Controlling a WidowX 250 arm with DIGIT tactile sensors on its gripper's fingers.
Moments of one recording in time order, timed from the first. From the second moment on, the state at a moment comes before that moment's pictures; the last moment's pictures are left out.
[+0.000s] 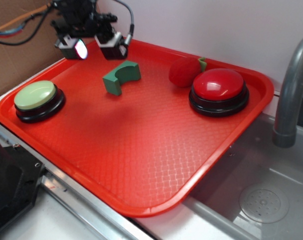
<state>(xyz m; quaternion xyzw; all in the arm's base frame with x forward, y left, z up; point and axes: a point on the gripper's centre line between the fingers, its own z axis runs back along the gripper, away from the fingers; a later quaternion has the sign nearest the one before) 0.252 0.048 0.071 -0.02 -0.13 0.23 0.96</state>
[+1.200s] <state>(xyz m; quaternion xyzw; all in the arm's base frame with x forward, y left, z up) 0.267 0.043 0.017 0.02 -0.10 0.25 0.96</state>
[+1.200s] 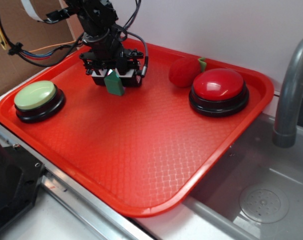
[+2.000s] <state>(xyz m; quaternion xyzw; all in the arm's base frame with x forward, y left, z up) 0.232 -0.009 0.131 -0.02 -0.03 0.08 1.00</state>
